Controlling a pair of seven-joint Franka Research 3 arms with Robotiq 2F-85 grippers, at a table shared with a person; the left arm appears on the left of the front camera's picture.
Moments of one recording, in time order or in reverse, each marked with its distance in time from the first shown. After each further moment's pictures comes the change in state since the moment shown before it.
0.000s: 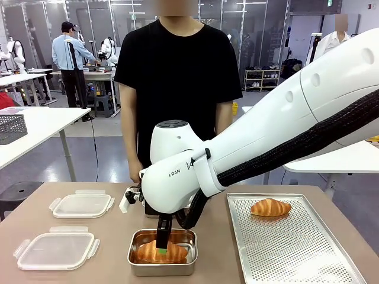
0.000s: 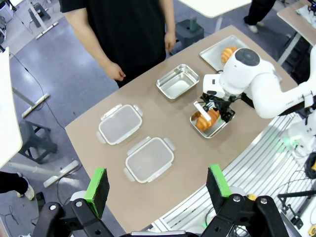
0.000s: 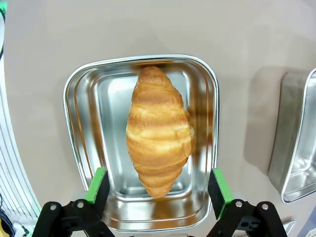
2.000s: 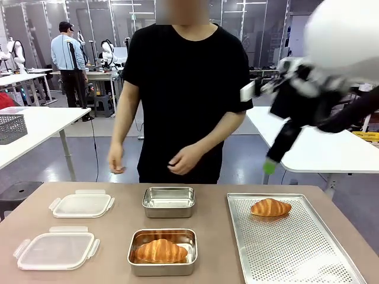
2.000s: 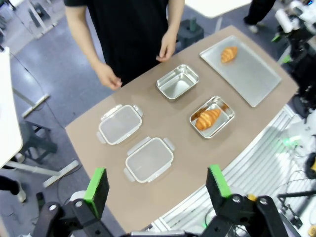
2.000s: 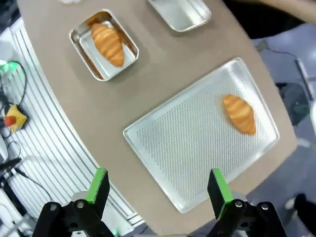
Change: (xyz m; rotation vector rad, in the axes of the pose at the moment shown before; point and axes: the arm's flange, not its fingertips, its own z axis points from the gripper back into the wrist) left arm 0.000 0.000 0.000 0.001 -0.001 0.001; right arm -0.267 0.049 0.298 -0.149 -0.230 -0.558
